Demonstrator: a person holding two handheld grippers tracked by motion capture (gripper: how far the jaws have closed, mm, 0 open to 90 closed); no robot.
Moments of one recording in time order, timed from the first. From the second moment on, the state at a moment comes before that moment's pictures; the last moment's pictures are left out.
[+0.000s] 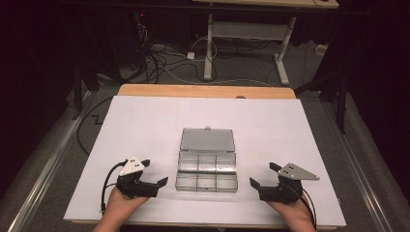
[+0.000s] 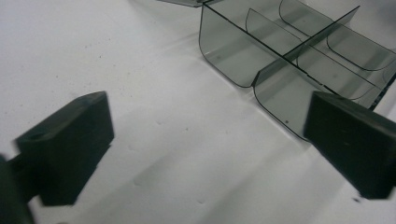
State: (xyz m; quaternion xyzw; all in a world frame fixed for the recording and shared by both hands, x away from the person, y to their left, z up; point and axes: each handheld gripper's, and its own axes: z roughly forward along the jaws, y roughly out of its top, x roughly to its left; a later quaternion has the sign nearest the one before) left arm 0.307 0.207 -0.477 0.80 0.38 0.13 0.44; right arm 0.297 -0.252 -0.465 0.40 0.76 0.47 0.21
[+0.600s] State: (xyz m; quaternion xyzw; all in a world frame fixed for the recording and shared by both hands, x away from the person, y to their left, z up) left arm 0.307 0.205 -0.473 0.80 0.38 0.14 0.45; right arm 0.289 -0.268 -0.469 0.42 0.75 0.45 0.23
